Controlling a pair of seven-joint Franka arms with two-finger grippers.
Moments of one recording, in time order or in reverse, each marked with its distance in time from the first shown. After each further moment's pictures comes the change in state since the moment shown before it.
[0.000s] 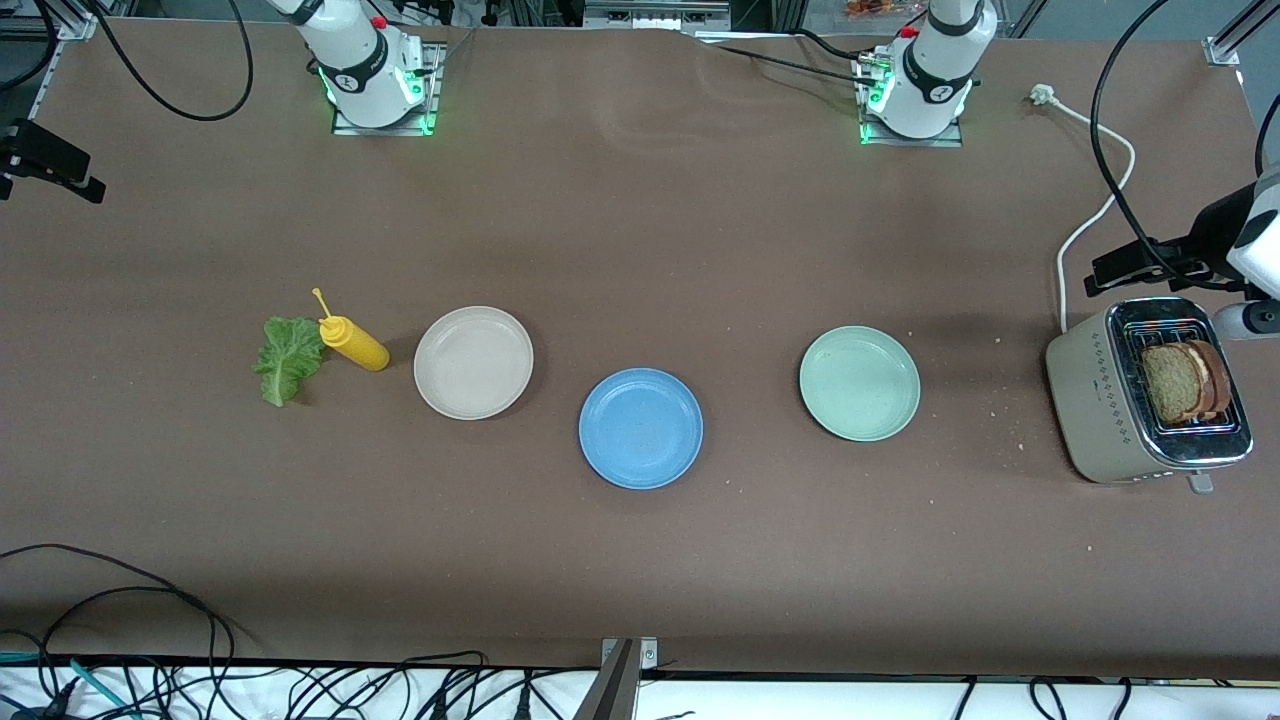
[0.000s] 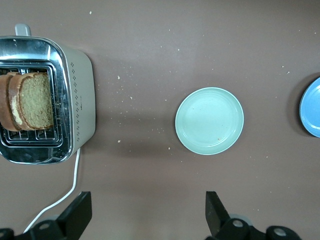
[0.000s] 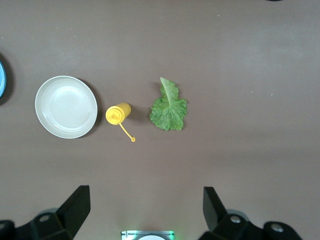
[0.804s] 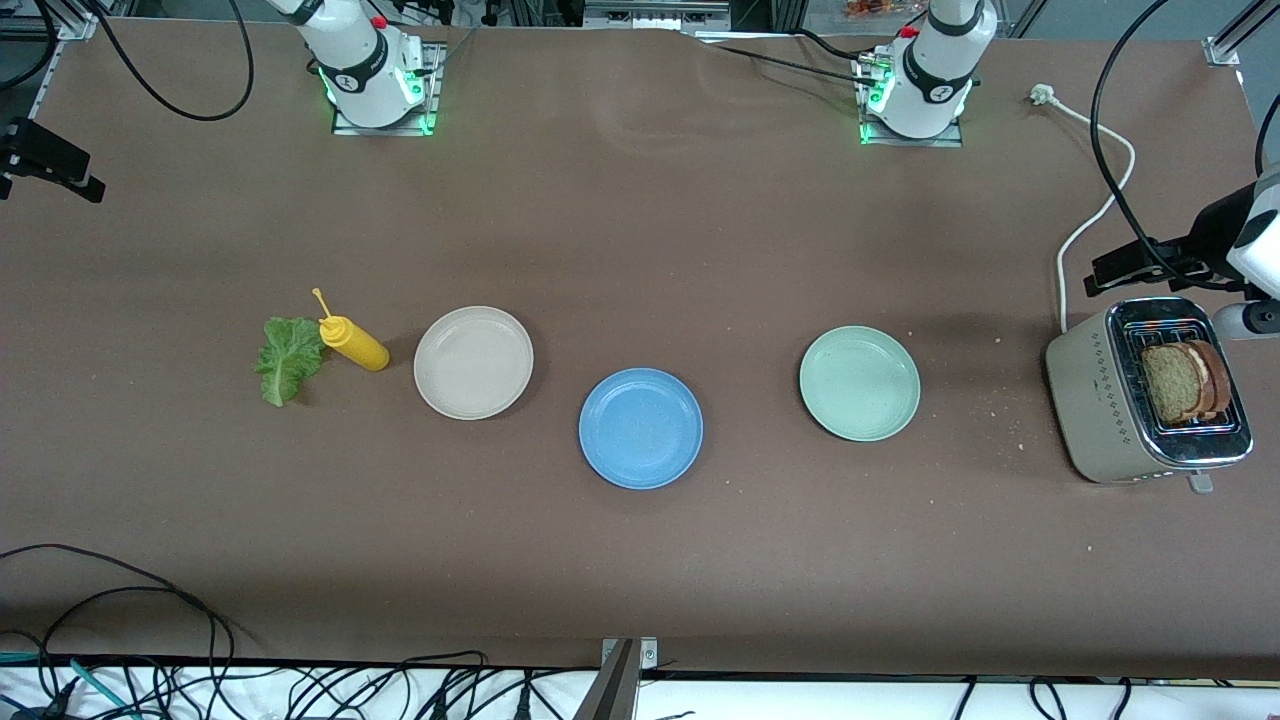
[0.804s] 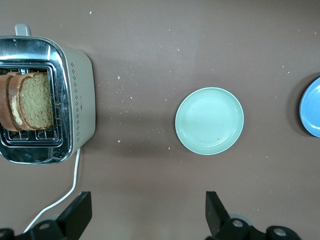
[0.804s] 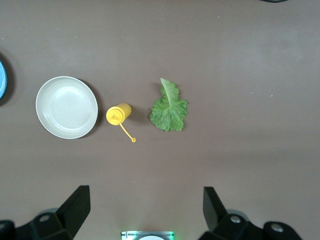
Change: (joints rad) left arm 0.000 0.000 0.000 0.000 0.000 0.000 0.000; right arm 0.000 0.000 0.001 0.003 0.000 0.000 0.000
